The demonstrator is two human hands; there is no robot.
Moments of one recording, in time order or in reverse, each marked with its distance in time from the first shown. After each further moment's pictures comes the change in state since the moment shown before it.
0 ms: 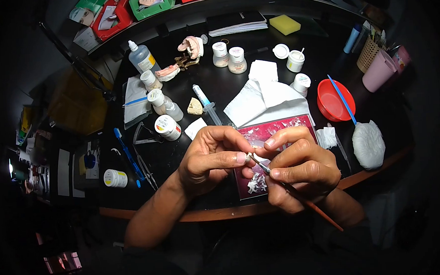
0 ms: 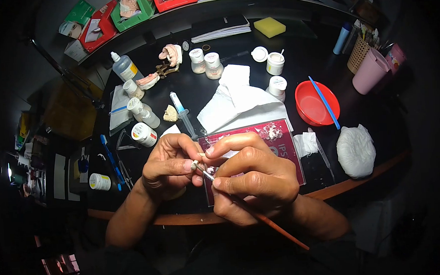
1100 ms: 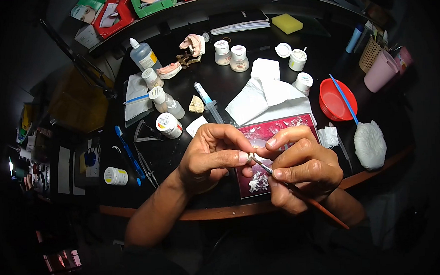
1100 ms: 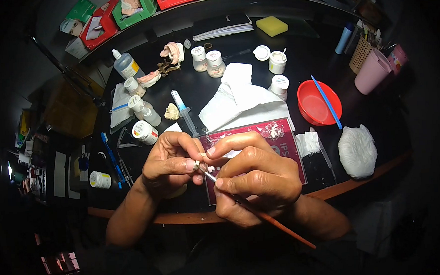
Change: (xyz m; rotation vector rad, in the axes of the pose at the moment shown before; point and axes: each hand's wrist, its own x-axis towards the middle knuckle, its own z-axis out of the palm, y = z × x) left_hand 0.000 -0.003 -0.003 0.068 0.011 0.050; right_hand 0.001 0.003 -0.003 0.005 -0.060 -0.040
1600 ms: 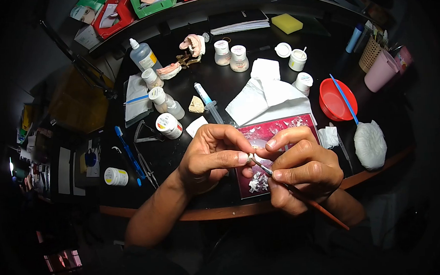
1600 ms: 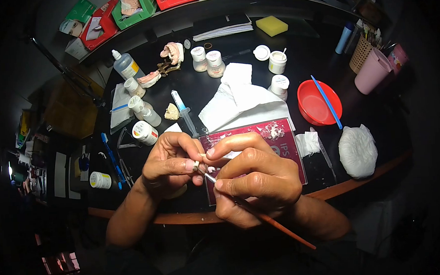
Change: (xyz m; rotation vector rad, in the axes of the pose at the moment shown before) left_hand 0.000 0.000 0.000 -0.030 -0.015 -0.002; right_hand 0.000 -0.004 0.004 0.016 0.061 0.051
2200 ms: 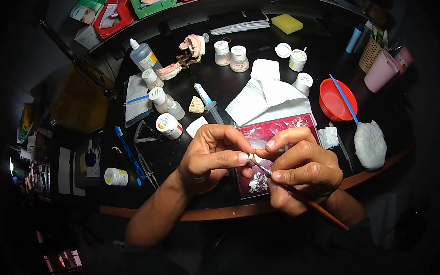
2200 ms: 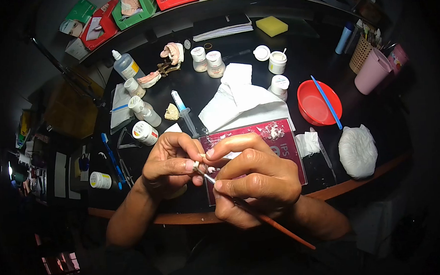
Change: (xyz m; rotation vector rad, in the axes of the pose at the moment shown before) left_hand 0.000 0.000 0.000 -0.008 -0.010 0.003; right_hand 0.001 0.000 -0.002 -0.008 -0.027 -0.016
